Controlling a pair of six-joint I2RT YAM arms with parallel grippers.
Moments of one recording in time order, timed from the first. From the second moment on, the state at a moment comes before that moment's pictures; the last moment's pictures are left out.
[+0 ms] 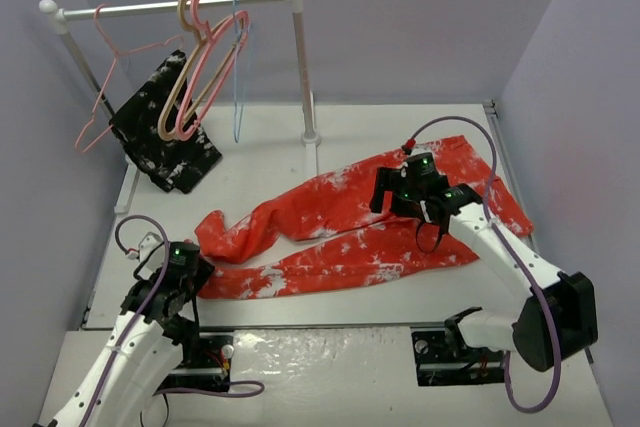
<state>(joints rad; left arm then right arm) -0.29 0.51 0.39 -0.86 -0.39 -1.15 0.41 1.24 0.91 -0.52 0.02 0.46</state>
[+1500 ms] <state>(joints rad) -0.10 0.48 0.39 -0.44 -0.29 -0.90 0.44 1.28 0.91 -0.23 0.12 0.50</state>
